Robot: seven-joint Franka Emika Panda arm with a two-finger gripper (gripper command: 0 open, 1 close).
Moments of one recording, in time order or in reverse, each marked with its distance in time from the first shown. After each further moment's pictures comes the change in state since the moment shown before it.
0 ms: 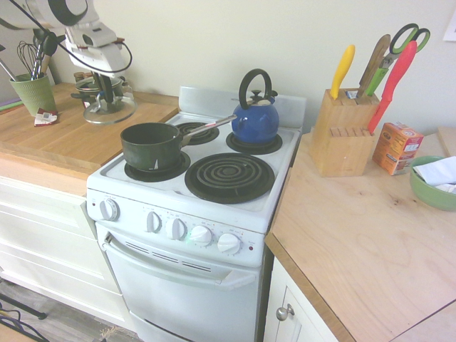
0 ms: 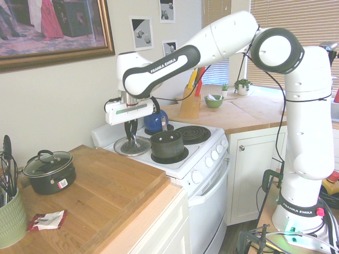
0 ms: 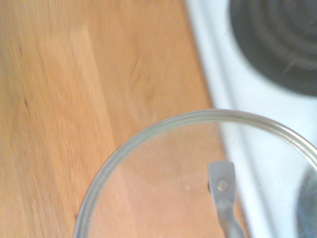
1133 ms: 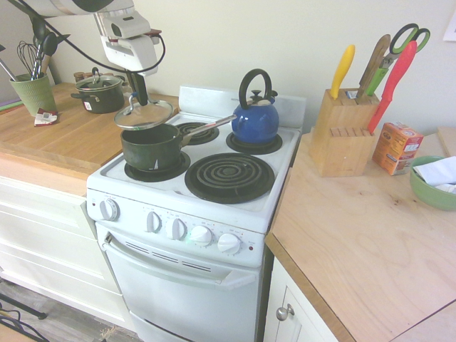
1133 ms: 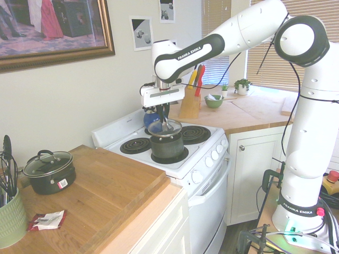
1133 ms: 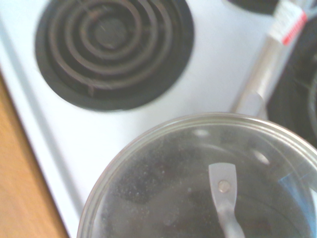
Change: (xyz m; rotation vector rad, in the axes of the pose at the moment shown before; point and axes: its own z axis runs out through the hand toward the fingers) arm 0.100 0.113 -0.005 -0.083 0.049 0.177
